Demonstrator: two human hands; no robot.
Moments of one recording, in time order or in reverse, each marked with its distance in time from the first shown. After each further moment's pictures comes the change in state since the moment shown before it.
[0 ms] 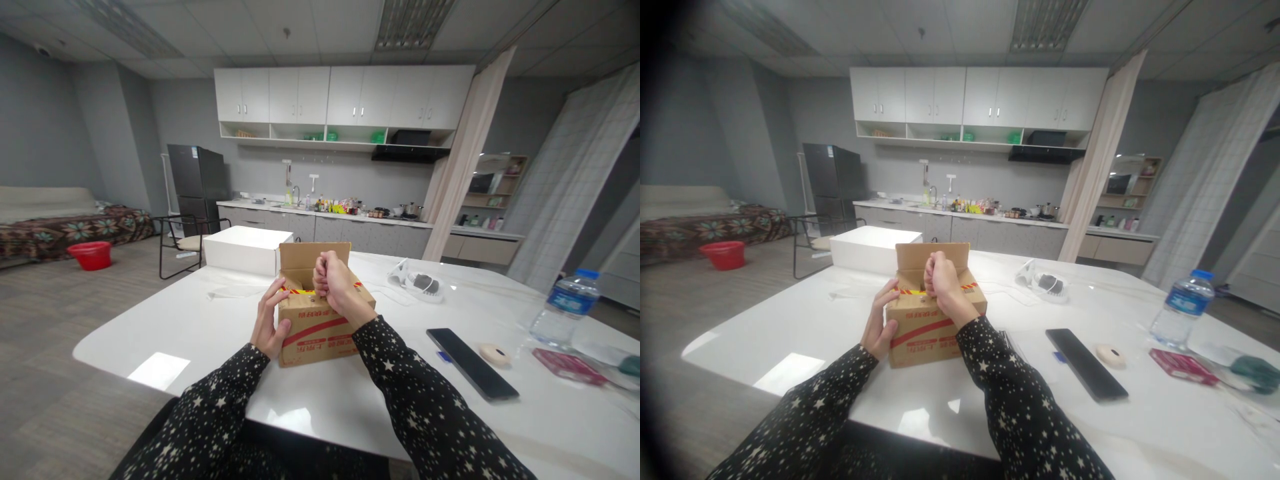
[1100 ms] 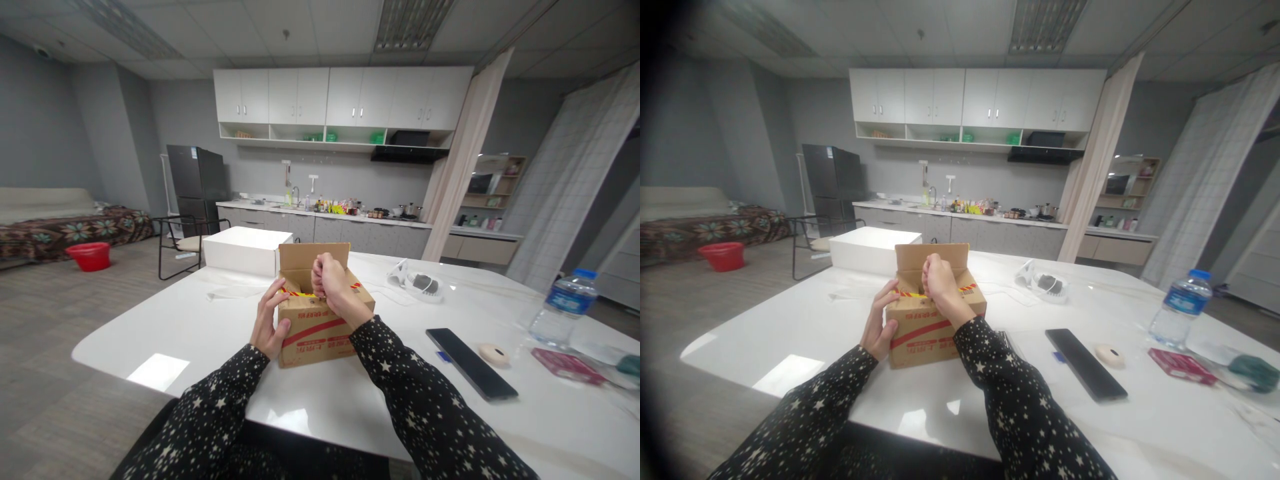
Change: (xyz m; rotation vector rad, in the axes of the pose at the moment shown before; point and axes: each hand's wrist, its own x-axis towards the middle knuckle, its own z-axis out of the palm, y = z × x) left_hand 0.001 0.002 0.000 0.010 0.004 -0.001; right_hand 0.001 0.005 0.001 -0.102 0.028 -0.041
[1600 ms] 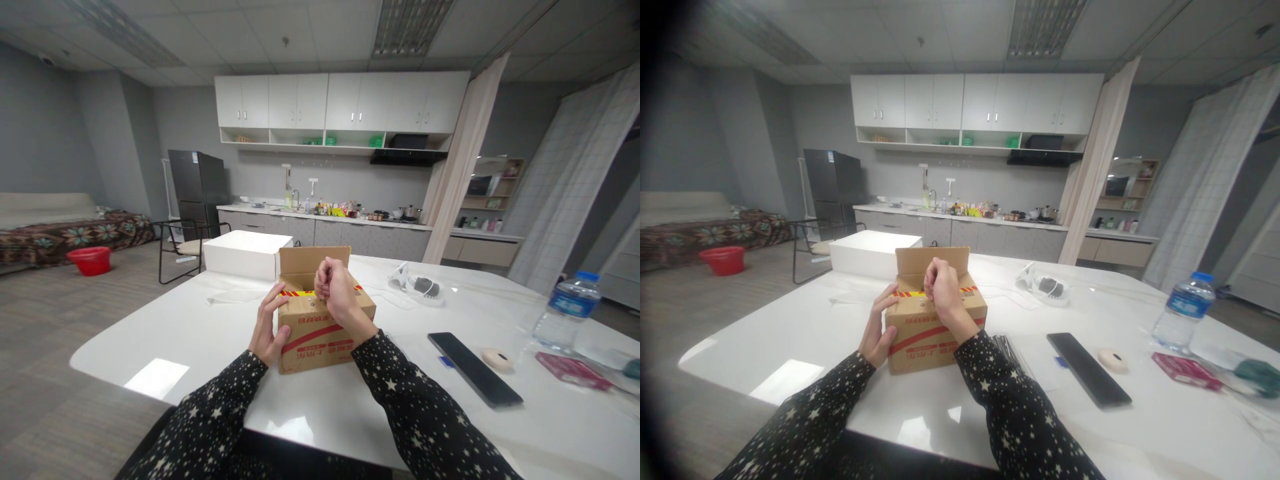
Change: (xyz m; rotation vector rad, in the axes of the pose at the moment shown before) left_hand 0.000 0.000 -0.003 -0.016 -0.027 -0.035; right_hand -0.005 0.006 -0.006 0.162 -0.039 -0.198
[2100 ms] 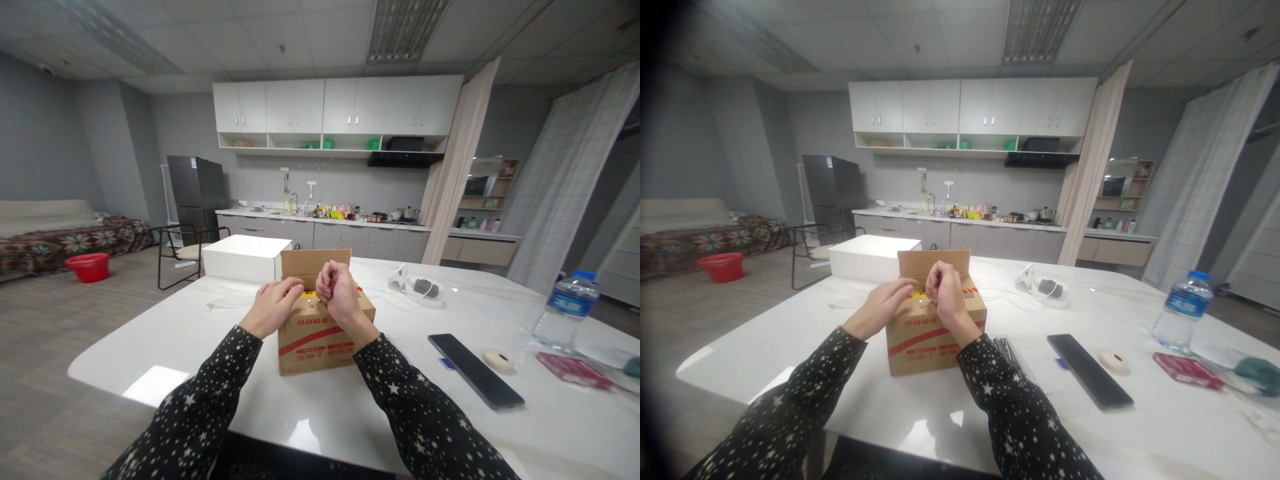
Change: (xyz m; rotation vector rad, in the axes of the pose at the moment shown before) left_hand 0.098 0.044 -0.017 0.235 -0.393 -0.461; right_hand -0.002 0.000 -0.005 0.028 -0.035 -0.078
